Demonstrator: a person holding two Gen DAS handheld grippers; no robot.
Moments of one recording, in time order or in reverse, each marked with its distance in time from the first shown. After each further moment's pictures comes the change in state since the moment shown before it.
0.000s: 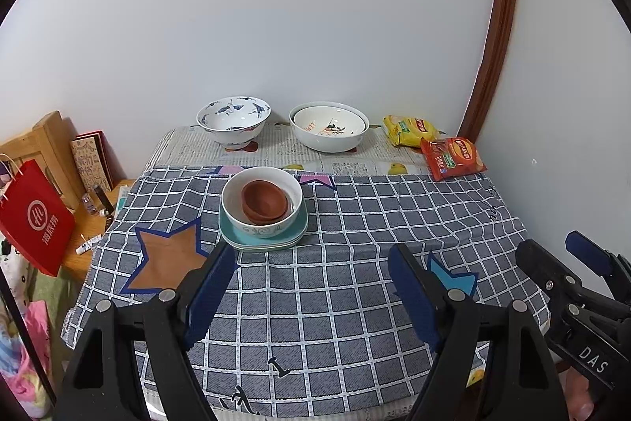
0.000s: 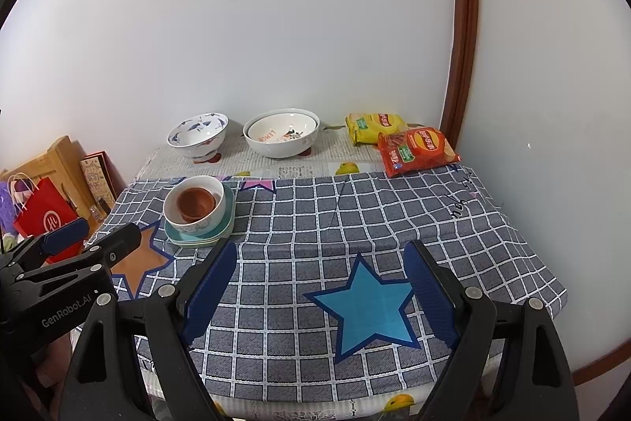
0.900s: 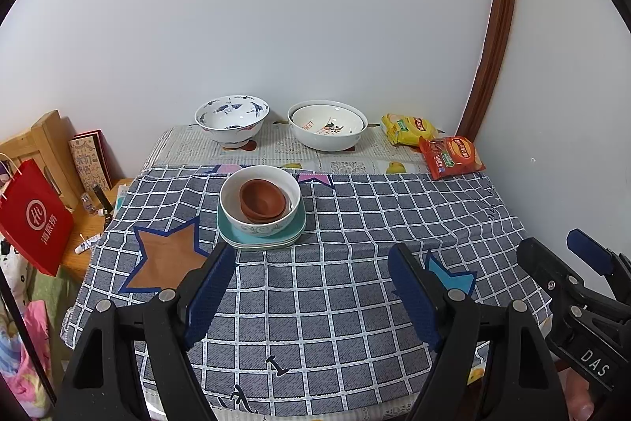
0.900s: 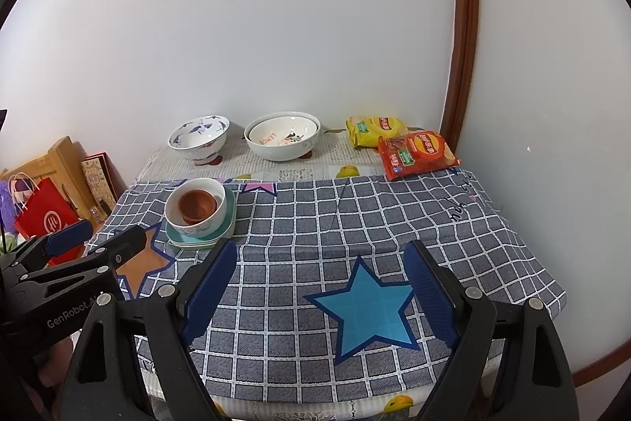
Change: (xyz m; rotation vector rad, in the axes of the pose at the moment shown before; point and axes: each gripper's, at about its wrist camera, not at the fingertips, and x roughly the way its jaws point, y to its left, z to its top) left arm 0.002 -0.001 0.000 0.002 0.008 -0.003; right arm -0.002 0.001 0.001 -0.003 -0.010 -0.002
